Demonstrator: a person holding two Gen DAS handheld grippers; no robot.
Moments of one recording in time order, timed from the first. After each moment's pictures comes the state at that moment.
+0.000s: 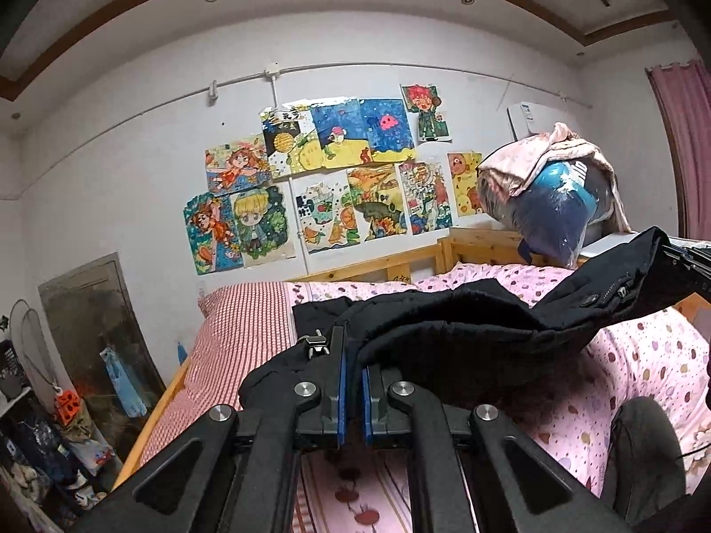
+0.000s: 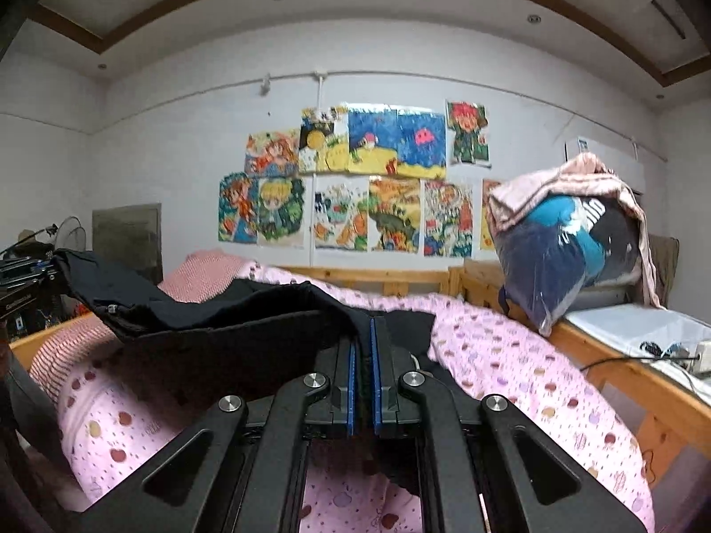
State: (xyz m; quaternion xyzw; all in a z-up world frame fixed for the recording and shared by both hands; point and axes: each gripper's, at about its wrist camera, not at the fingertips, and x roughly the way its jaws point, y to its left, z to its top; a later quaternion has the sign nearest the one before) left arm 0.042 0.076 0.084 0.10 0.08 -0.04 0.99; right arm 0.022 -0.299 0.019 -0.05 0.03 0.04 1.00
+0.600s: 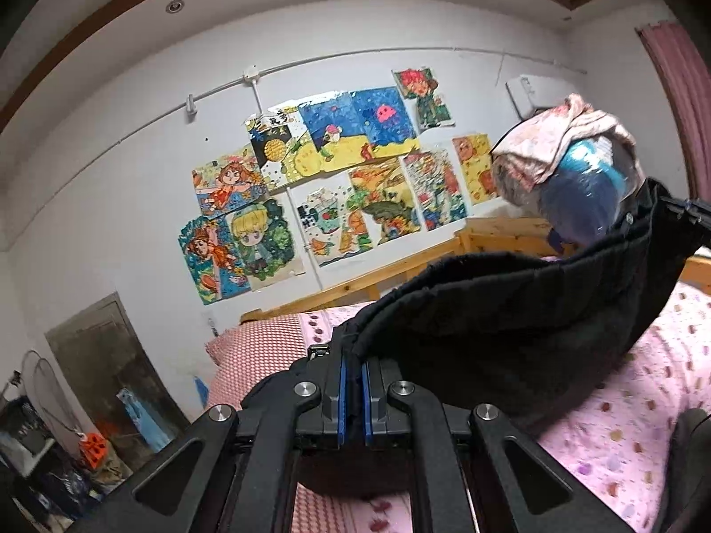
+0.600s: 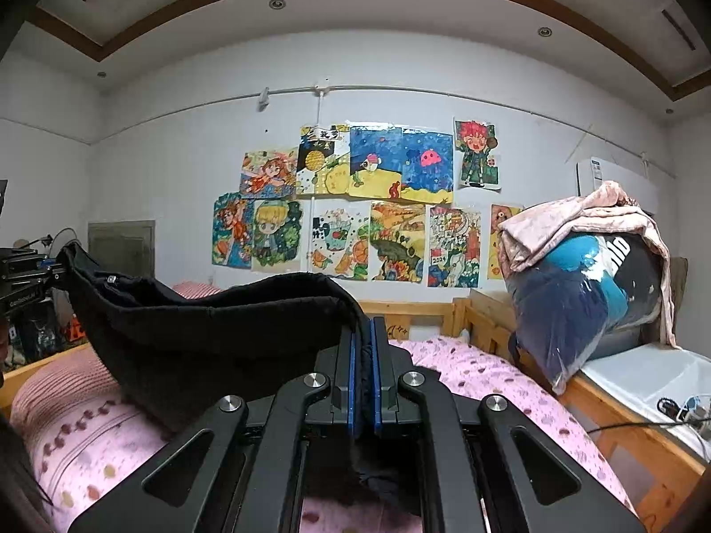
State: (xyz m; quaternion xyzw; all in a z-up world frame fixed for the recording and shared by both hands) left arm 0.161 0.066 0.136 0.17 0.09 -0.02 0.98; right arm 0.114 -0.287 0.078 -0.05 0.01 0.04 1.00
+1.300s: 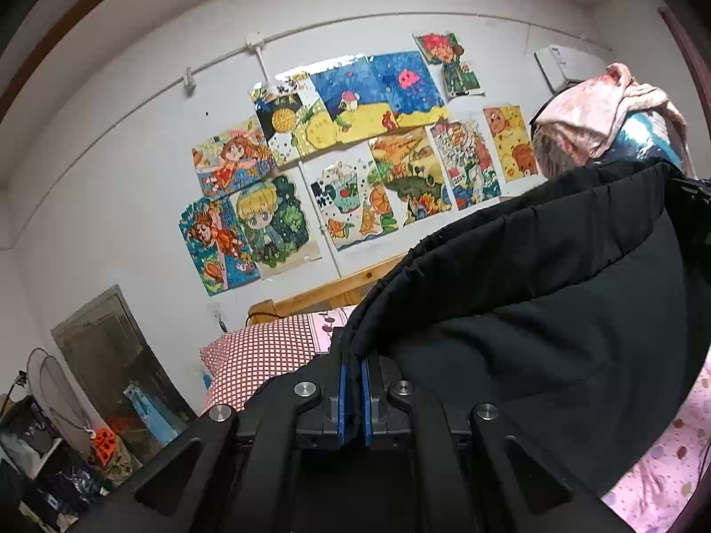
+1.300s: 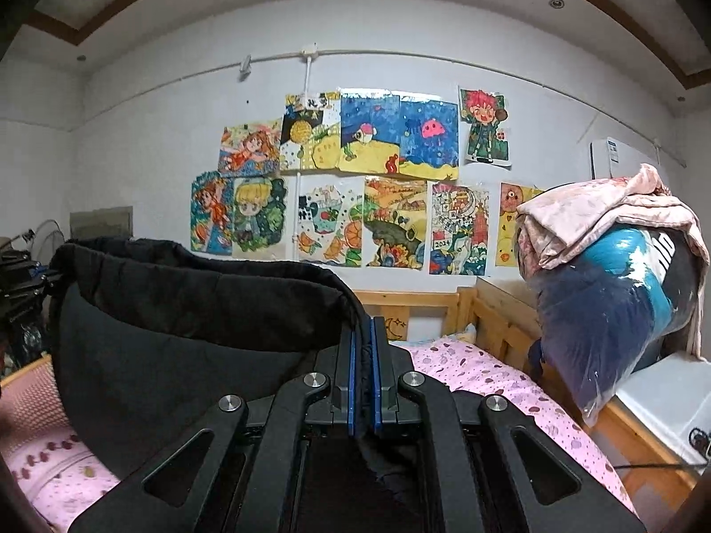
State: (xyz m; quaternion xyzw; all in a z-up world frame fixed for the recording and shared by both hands) left arm 0.311 0.068 0.124 0.16 0.12 0.02 0.98; right arm 0.274 -0.280 0.098 -0.06 0.05 0.03 1.00
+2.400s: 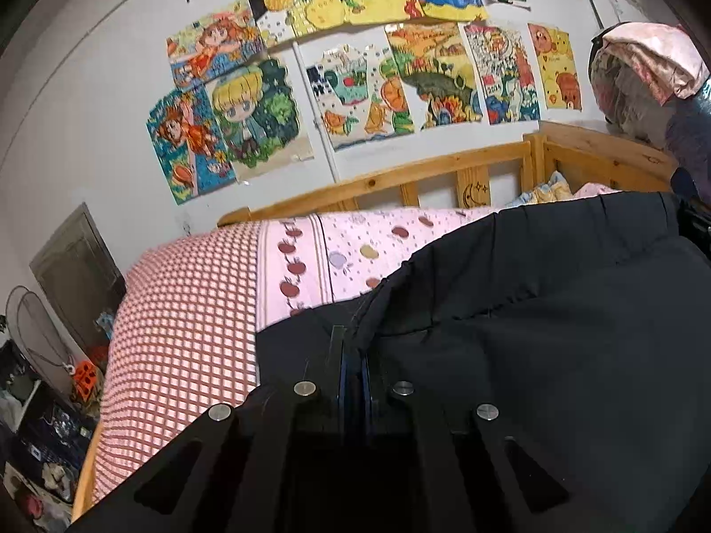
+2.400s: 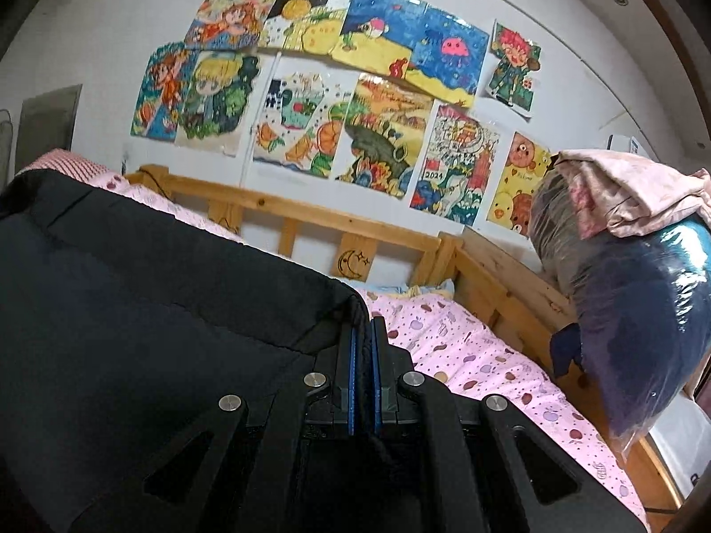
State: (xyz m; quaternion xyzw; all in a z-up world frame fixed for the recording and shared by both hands) left arm 0.505 0.062 0.015 0.12 0.26 0.05 0.96; right arm 0.490 -0.230 0.005 -0.16 0.17 -0.05 0.97
